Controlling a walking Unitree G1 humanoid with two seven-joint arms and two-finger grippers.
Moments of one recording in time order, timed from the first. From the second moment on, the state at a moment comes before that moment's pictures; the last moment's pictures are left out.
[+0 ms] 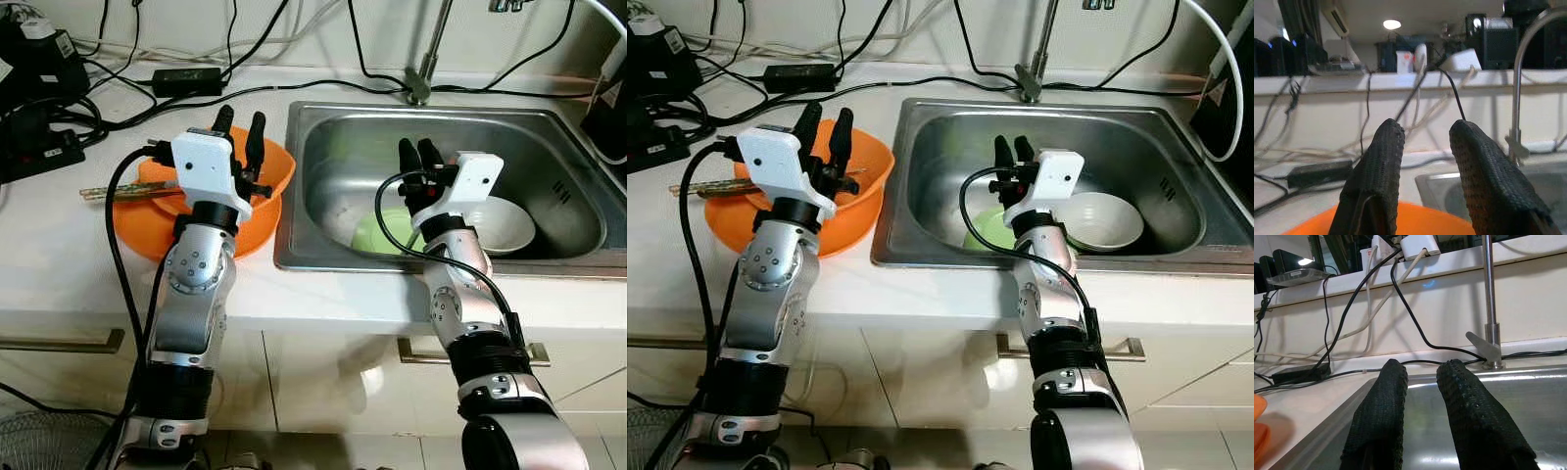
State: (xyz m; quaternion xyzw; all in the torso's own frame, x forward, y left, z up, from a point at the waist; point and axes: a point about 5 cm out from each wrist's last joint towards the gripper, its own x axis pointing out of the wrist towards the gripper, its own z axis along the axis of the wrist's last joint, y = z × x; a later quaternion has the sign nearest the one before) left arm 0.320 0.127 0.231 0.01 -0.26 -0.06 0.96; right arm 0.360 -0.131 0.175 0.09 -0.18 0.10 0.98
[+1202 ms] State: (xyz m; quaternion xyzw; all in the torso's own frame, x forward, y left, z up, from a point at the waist) left arm 0.237 0.238 0.198 -0.19 -0.18 -0.09 0.96; right arm 0.361 -0.114 0.170 0.10 -0.16 0.14 0.97
